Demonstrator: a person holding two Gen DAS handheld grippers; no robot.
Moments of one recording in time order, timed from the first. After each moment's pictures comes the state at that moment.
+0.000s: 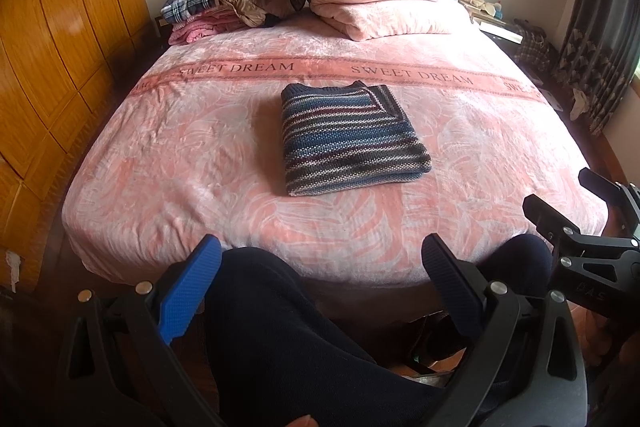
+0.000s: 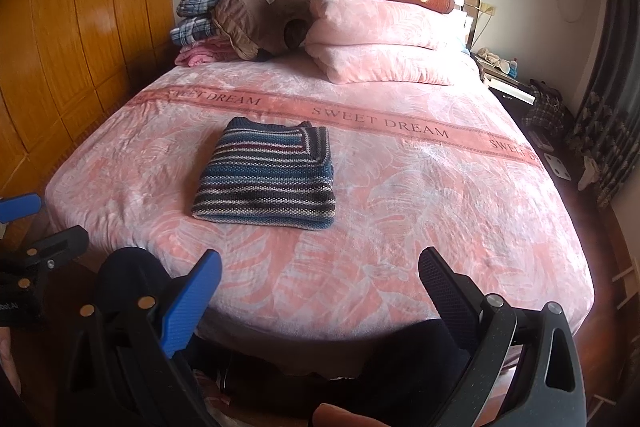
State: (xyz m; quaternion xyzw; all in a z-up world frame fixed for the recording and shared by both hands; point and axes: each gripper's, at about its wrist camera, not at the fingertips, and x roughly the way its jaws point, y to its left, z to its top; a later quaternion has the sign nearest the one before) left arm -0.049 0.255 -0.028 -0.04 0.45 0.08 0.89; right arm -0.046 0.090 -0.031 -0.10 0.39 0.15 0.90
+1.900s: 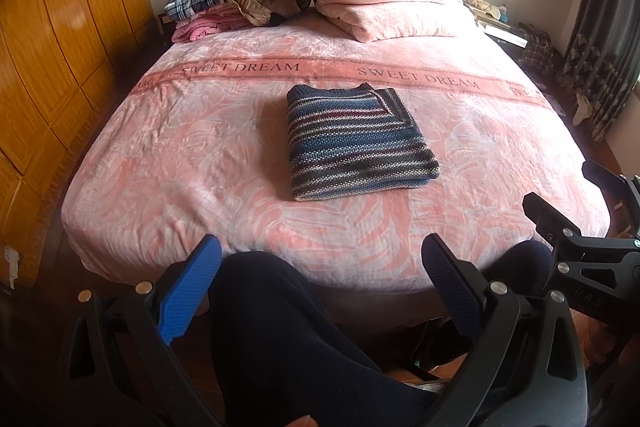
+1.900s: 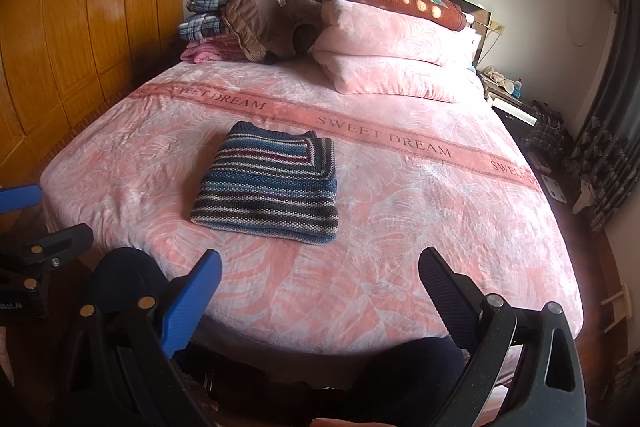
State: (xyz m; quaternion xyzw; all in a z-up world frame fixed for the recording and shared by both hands) left arm -0.041 0.260 -0.031 -0.04 0.45 0.08 0.89; right arm -0.037 0.113 -0.024 -0.13 0.38 0.16 0.90
